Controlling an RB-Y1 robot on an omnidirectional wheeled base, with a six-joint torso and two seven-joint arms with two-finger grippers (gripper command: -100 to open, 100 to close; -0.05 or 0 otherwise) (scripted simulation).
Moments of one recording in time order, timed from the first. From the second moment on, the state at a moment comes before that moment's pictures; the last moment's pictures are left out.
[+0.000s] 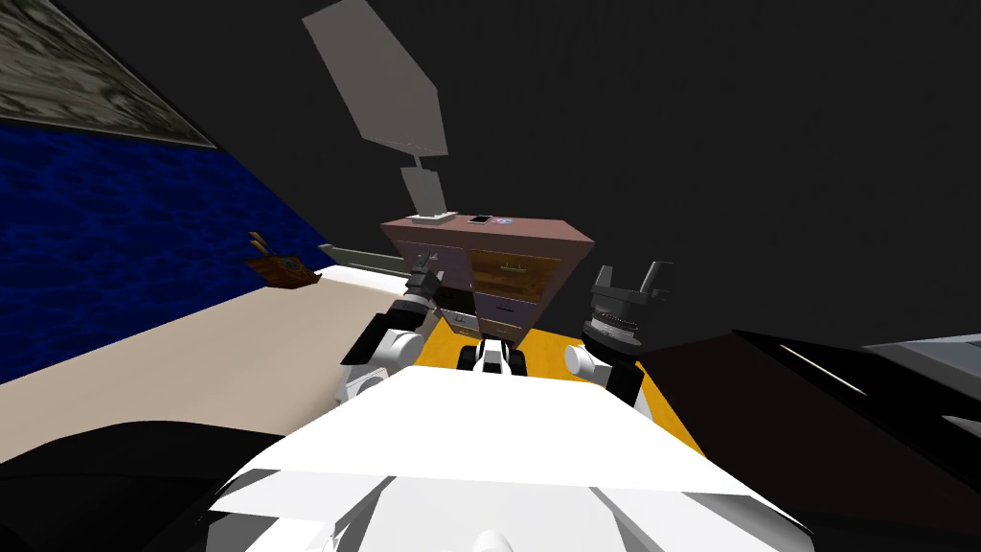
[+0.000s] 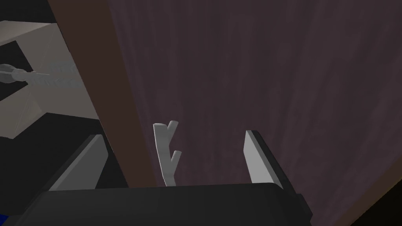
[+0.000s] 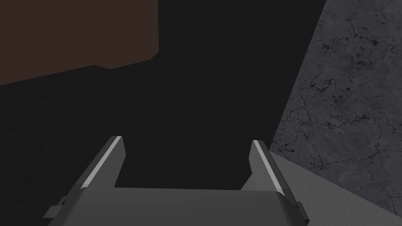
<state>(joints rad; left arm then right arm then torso) 0.47 0.10 -0.03 -2.54 0.23 0.29 -0.07 0.50 0.03 -0.07 -2.32 -0.04 -0.63 -0.01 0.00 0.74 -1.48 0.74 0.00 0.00</state>
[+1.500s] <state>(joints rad) 0.38 0.13 -0.02 -2.47 0.26 0.41 -0.05 0.50 0.03 -0.07 -2.32 -0.04 -0.63 -0.01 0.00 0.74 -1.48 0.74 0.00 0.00</state>
